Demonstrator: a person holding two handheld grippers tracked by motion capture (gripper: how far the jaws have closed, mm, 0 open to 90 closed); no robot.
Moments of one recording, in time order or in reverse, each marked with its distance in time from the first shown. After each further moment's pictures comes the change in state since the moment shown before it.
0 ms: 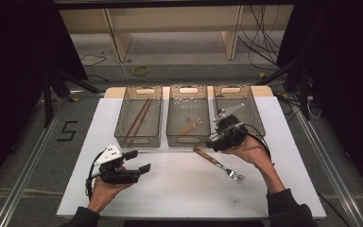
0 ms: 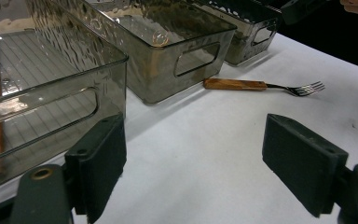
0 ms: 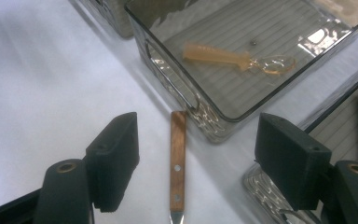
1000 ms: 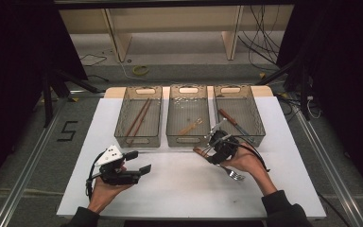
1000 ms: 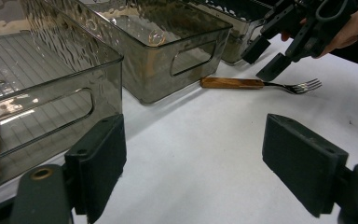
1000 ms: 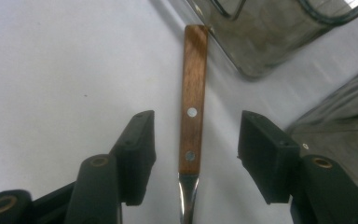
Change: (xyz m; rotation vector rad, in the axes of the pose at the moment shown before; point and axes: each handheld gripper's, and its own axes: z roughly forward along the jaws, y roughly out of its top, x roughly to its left) left arm -0.002 -0.001 0.000 -0.004 -0.007 0.011; right arm 0.008 -0.026 0.054 0.281 0.013 -0.043
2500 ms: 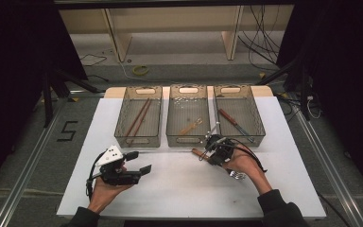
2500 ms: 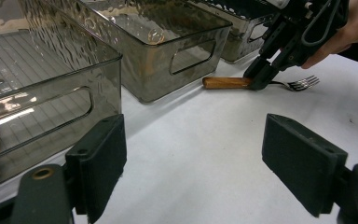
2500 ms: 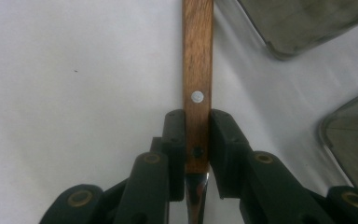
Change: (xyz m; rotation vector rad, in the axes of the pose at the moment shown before) left arm 0.000 0.000 0.000 0.012 -0.002 0.010; right arm 0.003 0.001 0.018 0.108 0.016 -0.031
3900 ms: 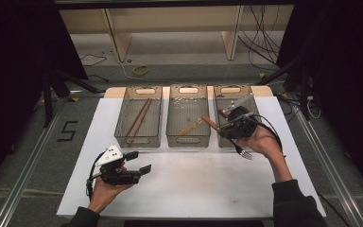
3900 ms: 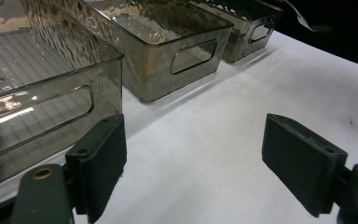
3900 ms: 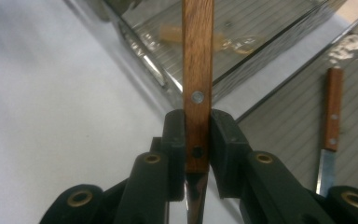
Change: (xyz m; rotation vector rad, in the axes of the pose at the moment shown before) left arm 0.001 -0.001 0.001 -0.007 0.001 -0.013; right arm -0.041 -0.006 -0.100 -0.310 -0.031 0.090
